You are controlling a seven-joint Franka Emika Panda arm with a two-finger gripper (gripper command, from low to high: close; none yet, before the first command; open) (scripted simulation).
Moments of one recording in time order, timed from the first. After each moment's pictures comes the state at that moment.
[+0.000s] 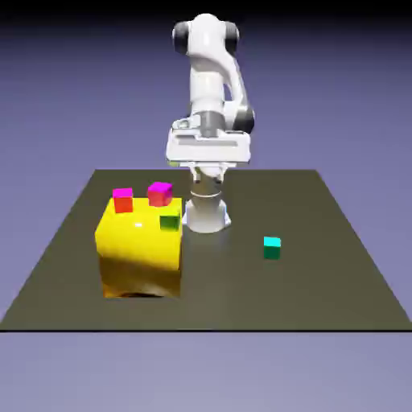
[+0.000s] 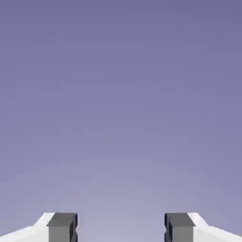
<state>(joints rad) 0.04 -0.53 0.04 -2.80 -0.02 2.99 0.73</state>
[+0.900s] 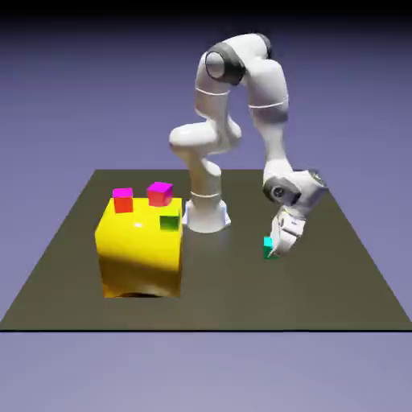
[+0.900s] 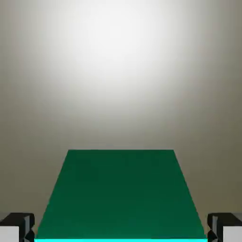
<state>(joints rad) 0.40 0.25 0.43 -2.73 -0.60 2.51 0.74</state>
